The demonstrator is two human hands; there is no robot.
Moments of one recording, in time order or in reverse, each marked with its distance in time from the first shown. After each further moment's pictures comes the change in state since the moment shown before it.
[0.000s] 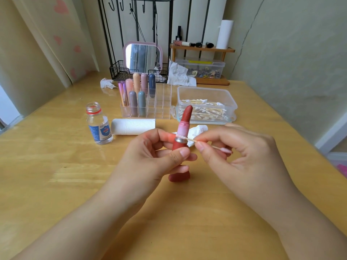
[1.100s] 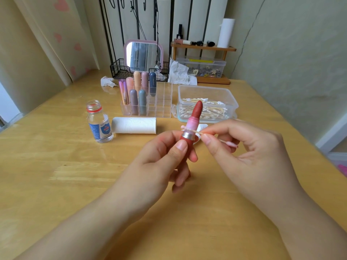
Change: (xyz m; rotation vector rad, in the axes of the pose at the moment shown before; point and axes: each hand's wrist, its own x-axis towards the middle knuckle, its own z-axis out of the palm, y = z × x) left_hand -0.003 -0.010 -0.002 0.087 -0.211 0.066; right_hand 0.000 0.000 -0.003 0.045 0.032 0.035
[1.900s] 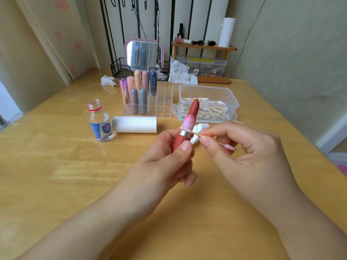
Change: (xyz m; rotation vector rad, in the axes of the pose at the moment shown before) left_hand -0.002 0.001 0.006 -0.220 0.000 -0.035; right_hand -0.002 -0.001 0.003 -0.003 -0.019 0.000
